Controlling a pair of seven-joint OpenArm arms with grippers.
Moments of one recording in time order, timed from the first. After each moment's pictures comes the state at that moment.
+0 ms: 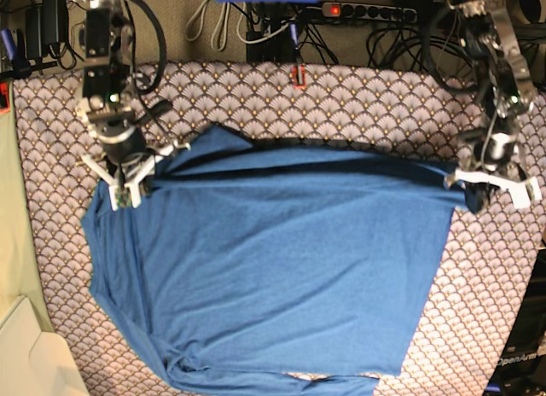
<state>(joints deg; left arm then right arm) 9.6 -11.9 -25.1 98.4 -33.5 -7.7 28.3 -10.9 6.1 4.6 101.4 -0.5 9.0 -35.5</state>
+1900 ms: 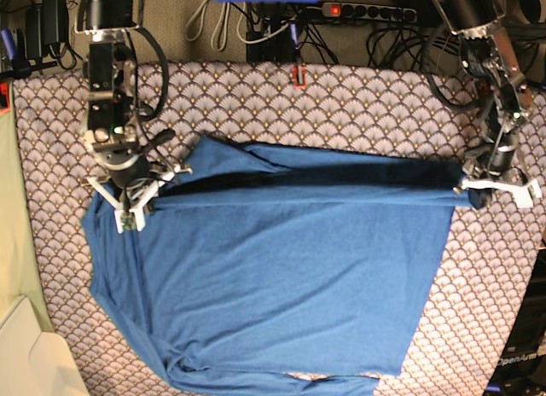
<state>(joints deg) 4.6 -11.3 -28.7 86.3 -34.2 -7.7 30.0 -3.2 6.1 4.0 92.3 -0.5 9.1 -35.5</state>
